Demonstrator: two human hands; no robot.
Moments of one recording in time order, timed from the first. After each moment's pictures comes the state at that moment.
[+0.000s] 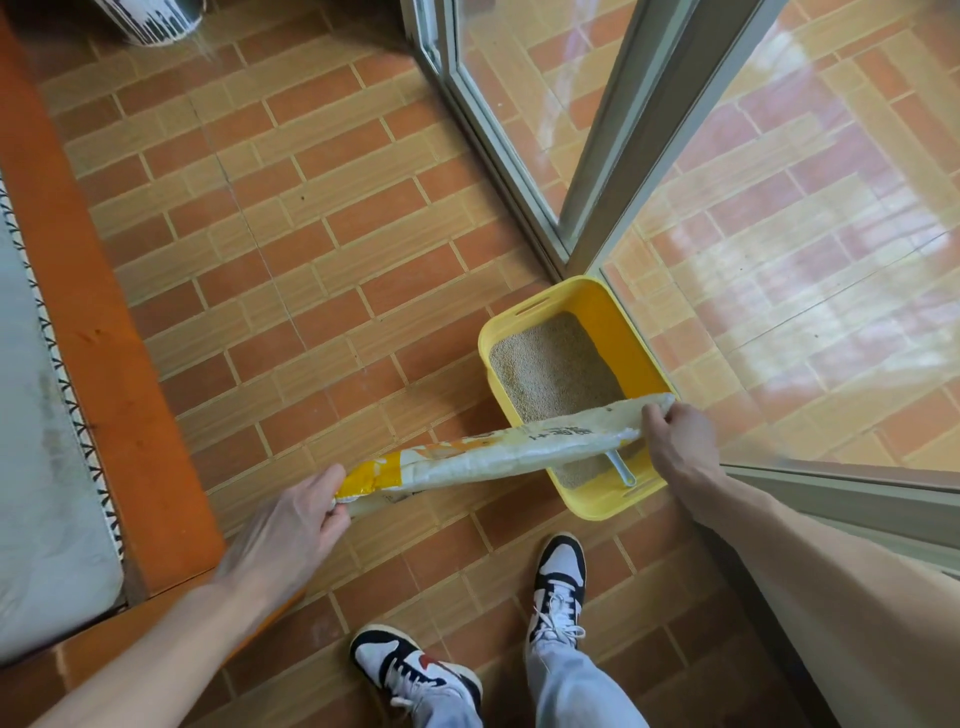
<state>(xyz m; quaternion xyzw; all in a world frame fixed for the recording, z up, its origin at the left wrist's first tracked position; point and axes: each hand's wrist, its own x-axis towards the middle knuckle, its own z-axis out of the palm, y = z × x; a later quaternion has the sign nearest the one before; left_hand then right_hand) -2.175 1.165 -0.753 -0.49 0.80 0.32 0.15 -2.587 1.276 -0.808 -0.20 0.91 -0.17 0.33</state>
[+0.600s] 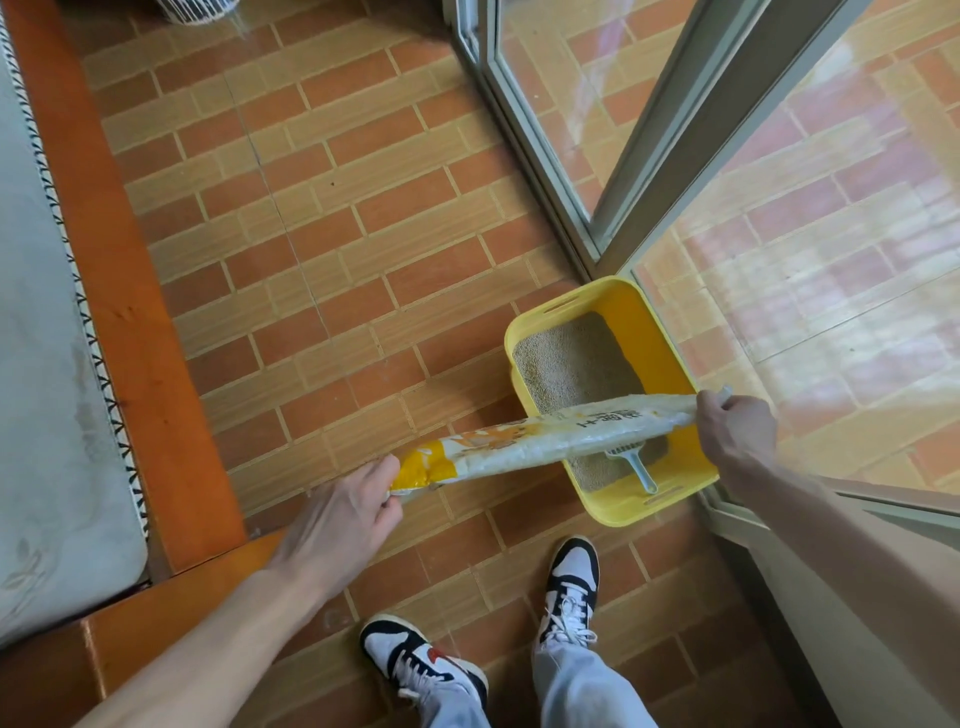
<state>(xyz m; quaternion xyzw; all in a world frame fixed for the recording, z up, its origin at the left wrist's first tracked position) -2.193 1.170 -0.759 -0.45 0.82 0.32 0.11 -2.612 1.256 -0.819 -0.13 0.93 -0.15 0.30</state>
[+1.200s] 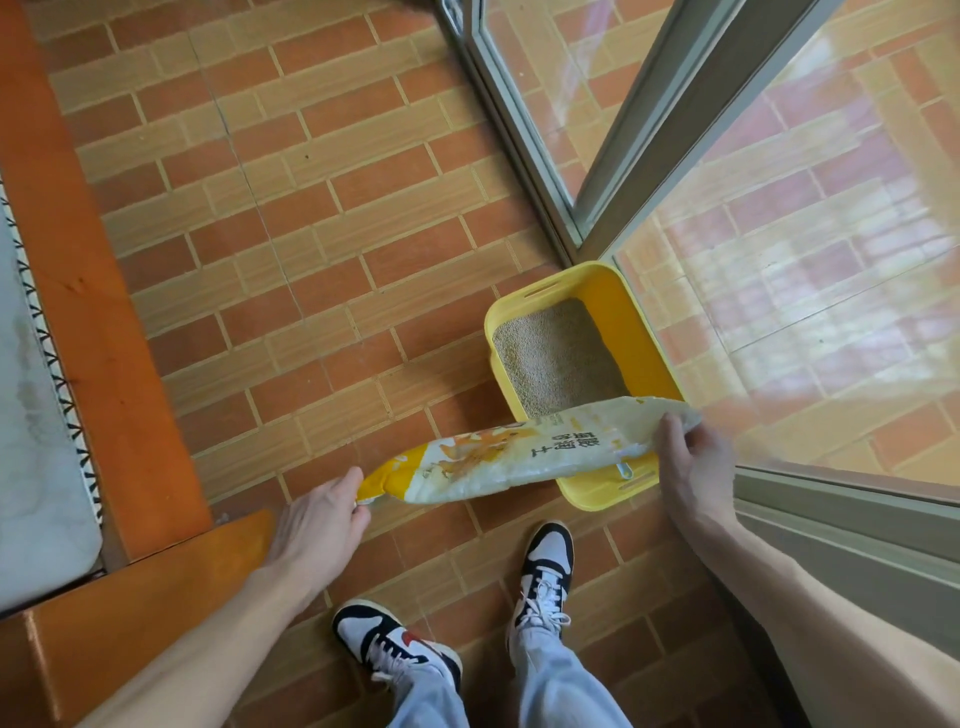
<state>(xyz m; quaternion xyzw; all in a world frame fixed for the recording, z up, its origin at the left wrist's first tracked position) -2.183 1.199 -0.817 -0.55 0.77 0.28 0.20 -2.558 1.305 -0.807 -0.23 0.88 -0.30 0.27</state>
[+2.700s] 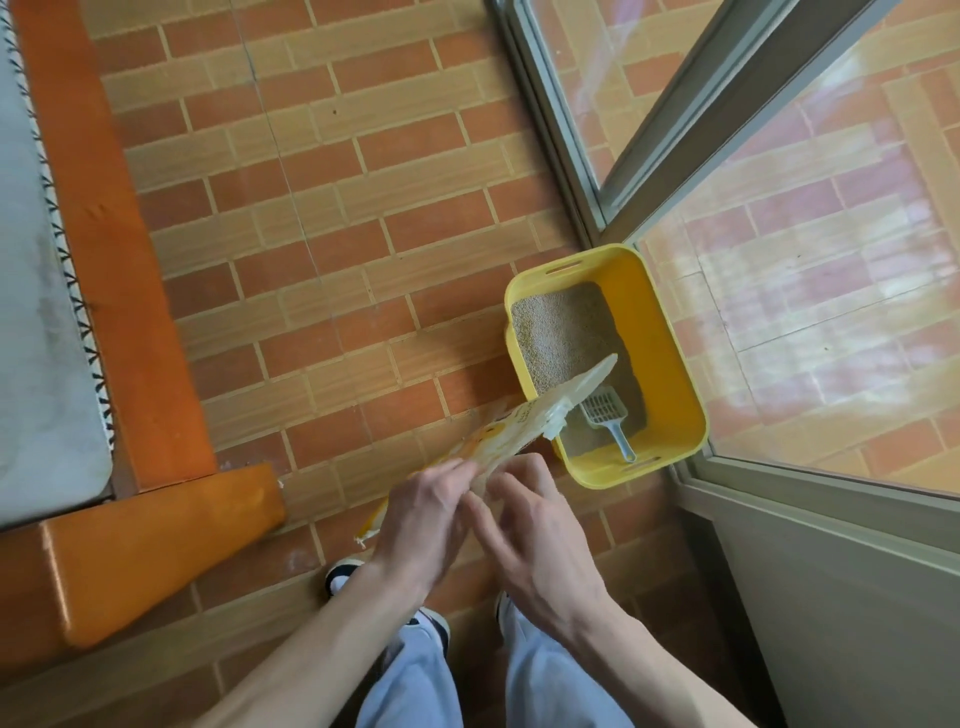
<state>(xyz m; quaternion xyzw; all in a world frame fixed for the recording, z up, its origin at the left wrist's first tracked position) -2.237 1.273 -0.810 -0.46 0.79 0.40 -0.07 -2.379 1.326 -0.742 -0.53 0.72 -0.20 0.41</state>
